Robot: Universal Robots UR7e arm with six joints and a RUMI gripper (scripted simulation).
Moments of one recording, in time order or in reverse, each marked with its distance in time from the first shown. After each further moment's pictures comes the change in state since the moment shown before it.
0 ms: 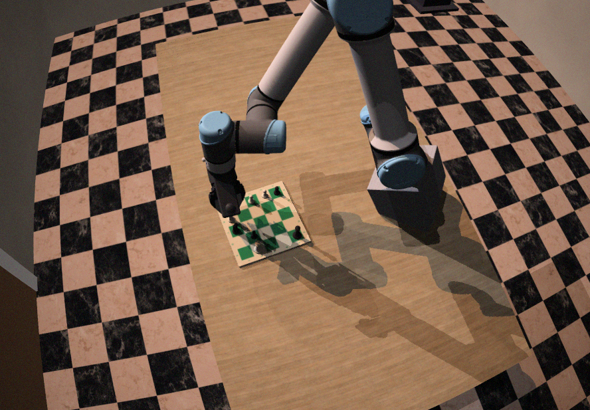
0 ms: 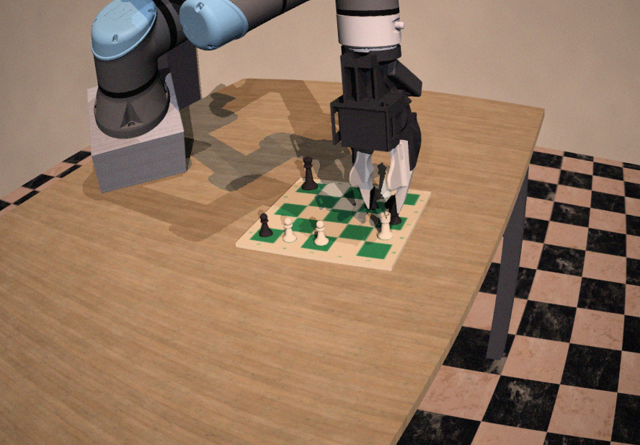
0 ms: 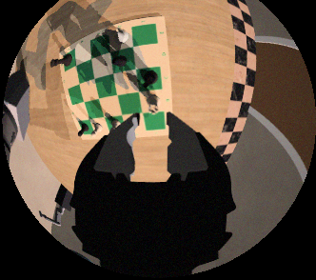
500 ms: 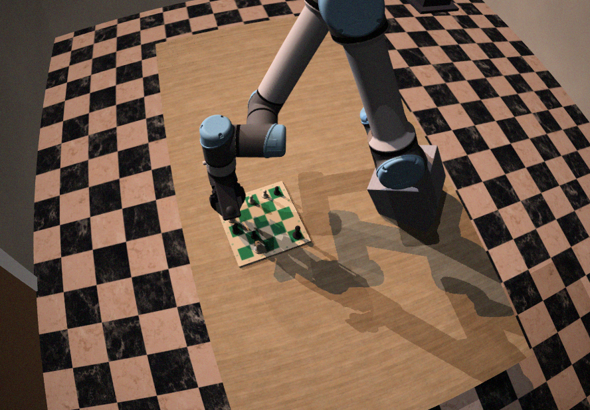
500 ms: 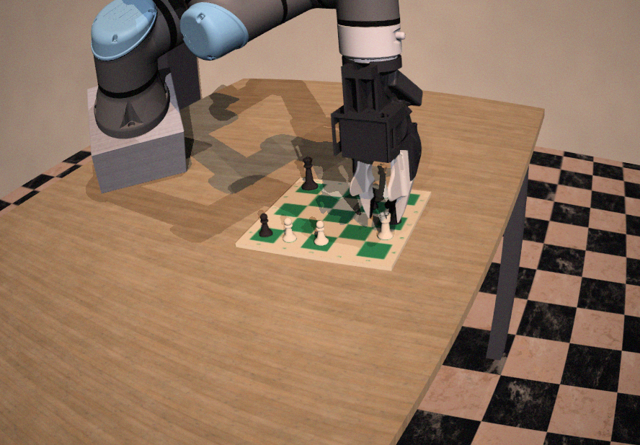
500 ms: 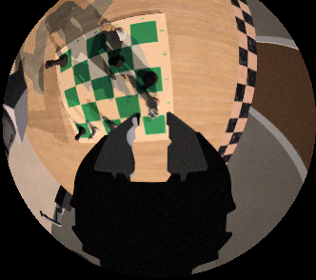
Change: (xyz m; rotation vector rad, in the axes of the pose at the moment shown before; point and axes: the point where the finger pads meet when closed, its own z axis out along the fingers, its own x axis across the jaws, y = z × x) arm 0.000 0.000 0.013 0.000 0.000 0.000
